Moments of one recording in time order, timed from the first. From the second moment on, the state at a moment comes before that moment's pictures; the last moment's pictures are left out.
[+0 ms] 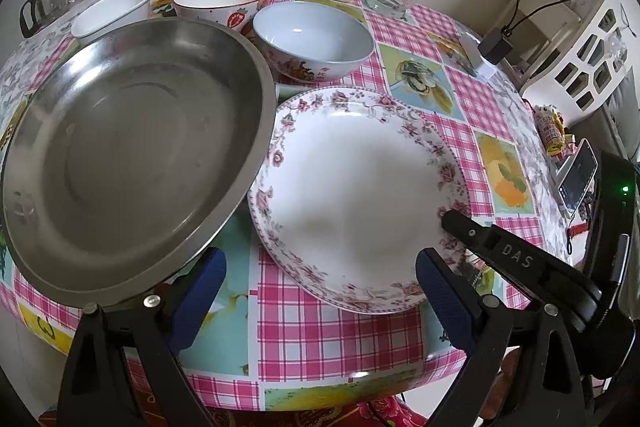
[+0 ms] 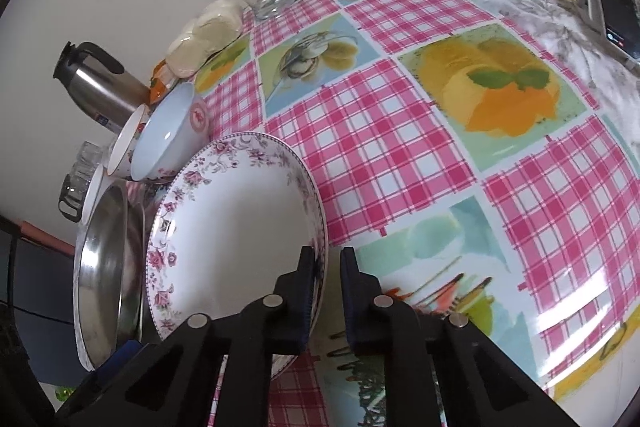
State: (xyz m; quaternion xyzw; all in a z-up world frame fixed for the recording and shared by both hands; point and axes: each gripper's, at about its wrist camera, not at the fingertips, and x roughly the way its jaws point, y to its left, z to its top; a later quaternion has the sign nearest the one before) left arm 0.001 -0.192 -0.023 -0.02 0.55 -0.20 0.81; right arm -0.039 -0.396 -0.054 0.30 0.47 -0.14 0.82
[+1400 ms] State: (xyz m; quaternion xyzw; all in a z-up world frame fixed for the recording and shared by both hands) left arm 0.027 -0.237 -0.055 0.02 0.53 -0.20 0.82; right arm -0.063 -0.436 -0.055 0.36 0.45 -0.20 0.80
